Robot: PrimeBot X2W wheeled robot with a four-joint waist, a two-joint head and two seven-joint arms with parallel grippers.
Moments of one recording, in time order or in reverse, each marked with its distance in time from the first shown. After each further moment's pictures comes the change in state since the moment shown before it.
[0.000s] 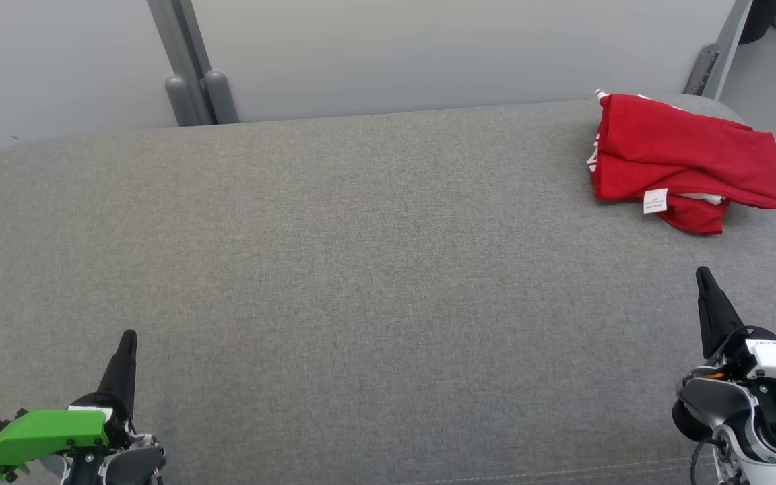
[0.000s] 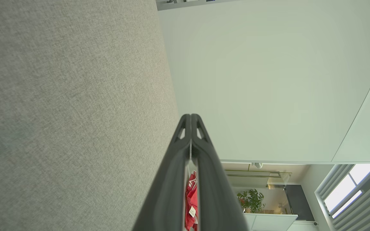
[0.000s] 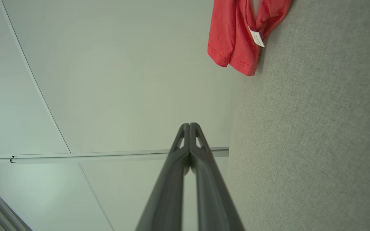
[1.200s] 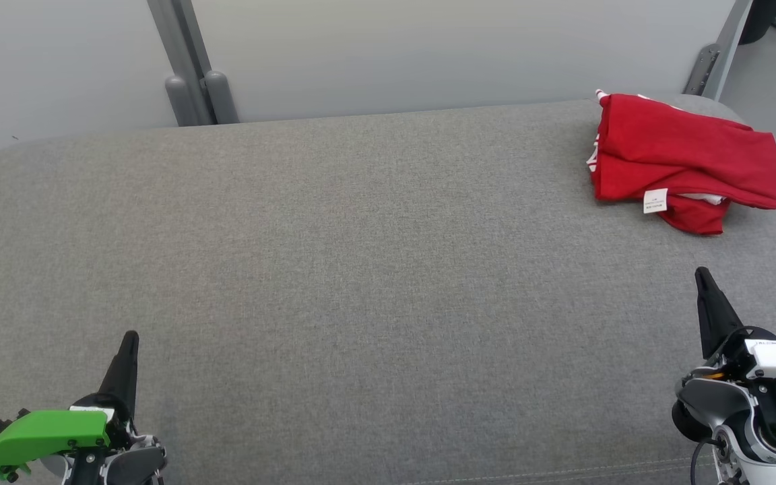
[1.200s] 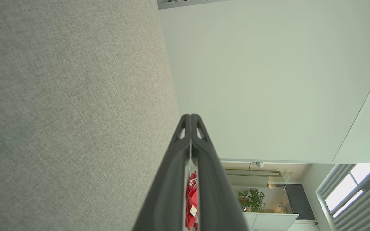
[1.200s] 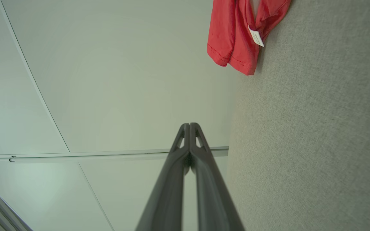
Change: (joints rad) left arm 0.000 0.002 -0.007 0.003 -0.002 0.000 -0.001; right arm 0.000 -0.002 0.004 0.002 0.001 0.000 0.000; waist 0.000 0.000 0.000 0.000
